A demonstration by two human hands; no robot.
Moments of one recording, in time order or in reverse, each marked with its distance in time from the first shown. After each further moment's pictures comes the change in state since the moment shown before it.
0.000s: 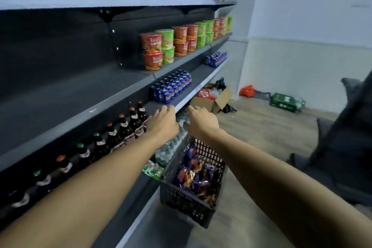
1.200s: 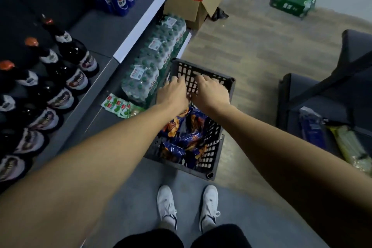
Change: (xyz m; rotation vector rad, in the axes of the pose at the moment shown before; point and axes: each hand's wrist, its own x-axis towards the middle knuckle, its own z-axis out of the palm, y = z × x) left_hand 0.203 0.015 0.299 -0.071 -0.410 0.108; right_hand 0.130 0.166 0.257 0.046 -0.284 0.342
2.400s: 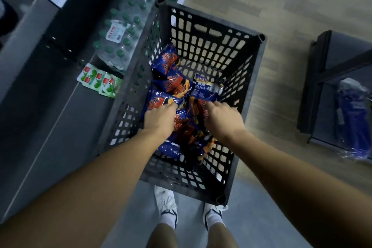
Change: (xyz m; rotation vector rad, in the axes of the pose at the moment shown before) left_hand 0.064 -0.065 0.237 0.124 -0.287 -0.030; right_hand 0.024 0.108 0.219 -0.071 -0.362 0.013
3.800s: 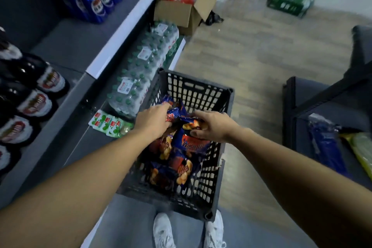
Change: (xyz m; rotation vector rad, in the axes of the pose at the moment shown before) left_hand -0.042 0.013 -0.170 -0.058 0.220 0.052; right_hand -0.033 0.007 -0.155 0.139 -0.017 -0.230
